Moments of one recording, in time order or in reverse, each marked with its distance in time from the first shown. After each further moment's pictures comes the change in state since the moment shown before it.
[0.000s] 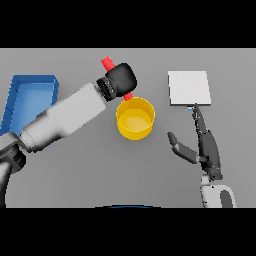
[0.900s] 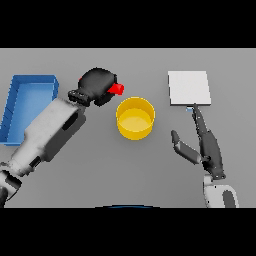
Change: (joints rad) left arm 0.328 0.006 0.399 -0.178 0.404 0.176 0.247; right arm 0.001 -0.028 0.003 -0.014 -0.010 0.033 0.013
